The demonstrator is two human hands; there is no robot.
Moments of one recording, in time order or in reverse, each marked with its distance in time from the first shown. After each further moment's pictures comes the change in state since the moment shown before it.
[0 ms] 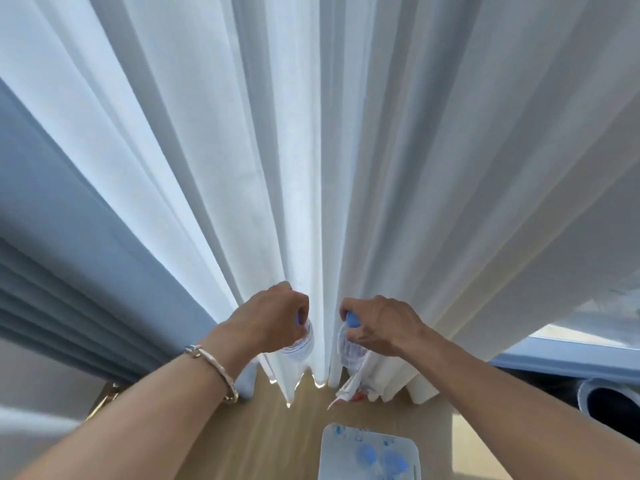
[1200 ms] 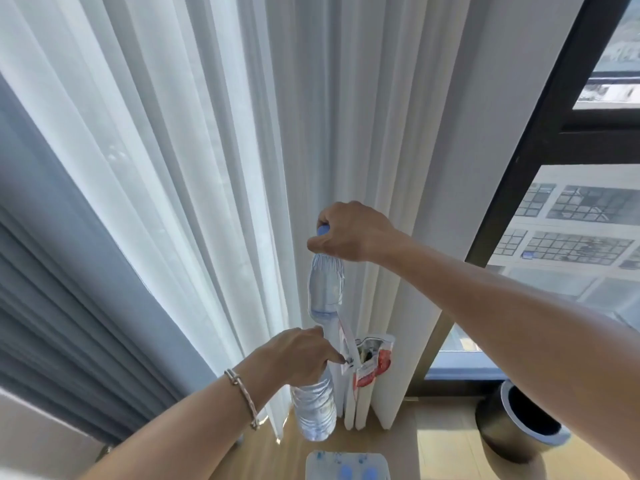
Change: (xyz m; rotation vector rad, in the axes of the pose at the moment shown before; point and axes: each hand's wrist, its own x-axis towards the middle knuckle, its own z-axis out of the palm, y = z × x) left_hand -0.159 0.176 -0.120 0.402 -0.109 0.446; right_hand -0.201 -0.062 -0.282 0.162 0.449 0.022
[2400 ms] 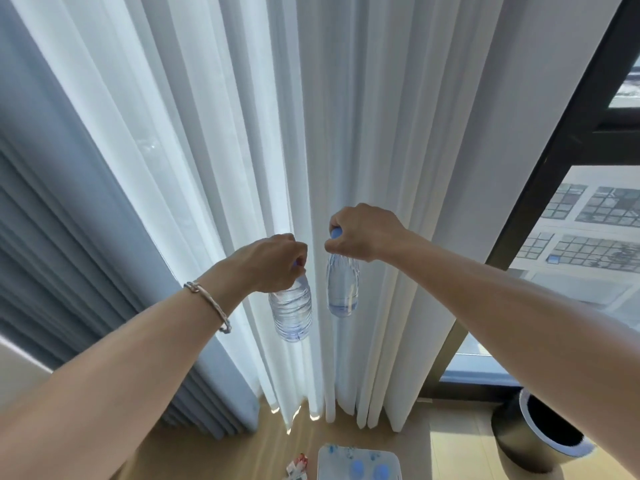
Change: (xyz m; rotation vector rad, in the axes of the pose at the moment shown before) left_hand -0.028 -0.078 -0.075 -0.095 0.315 -0.325; right_hand 0.013 -0.002 0.014 -0.183 -0.017 -0.051
